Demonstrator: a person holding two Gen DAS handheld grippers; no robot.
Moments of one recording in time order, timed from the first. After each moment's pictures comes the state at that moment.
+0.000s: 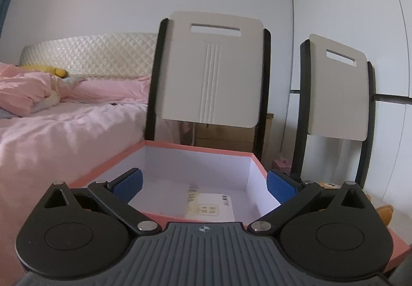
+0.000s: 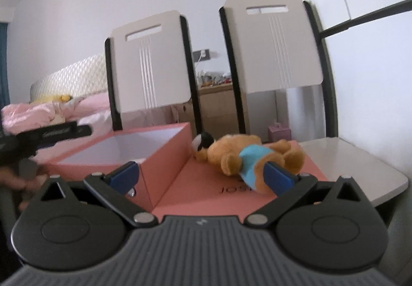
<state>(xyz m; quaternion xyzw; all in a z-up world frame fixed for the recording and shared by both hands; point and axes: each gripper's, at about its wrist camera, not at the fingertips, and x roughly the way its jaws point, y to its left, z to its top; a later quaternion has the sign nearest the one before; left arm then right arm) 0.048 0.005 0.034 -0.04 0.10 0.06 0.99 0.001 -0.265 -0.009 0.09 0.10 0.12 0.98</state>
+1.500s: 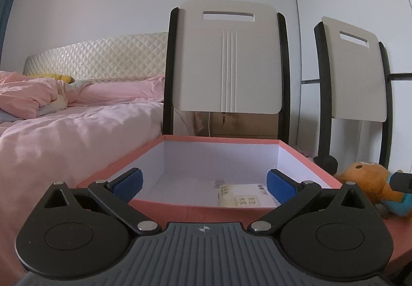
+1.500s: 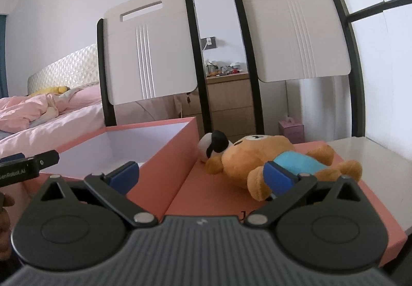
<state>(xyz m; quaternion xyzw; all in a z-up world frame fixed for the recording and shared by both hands) 0.078 0.045 -0.009 -0.01 0.09 0.07 0.99 0.105 -0.221 -0.035 0.08 0.12 0.13 0.98</state>
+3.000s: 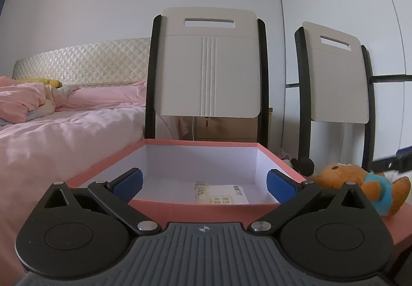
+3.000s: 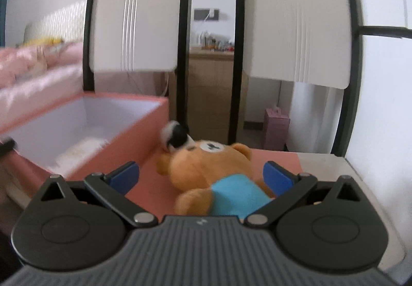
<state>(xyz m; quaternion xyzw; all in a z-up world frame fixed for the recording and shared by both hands) 0.064 0.027 -0.007 0.00 0.07 0.03 1.00 0.165 -0.273 -0.006 -0.05 0.21 0.12 0.97</state>
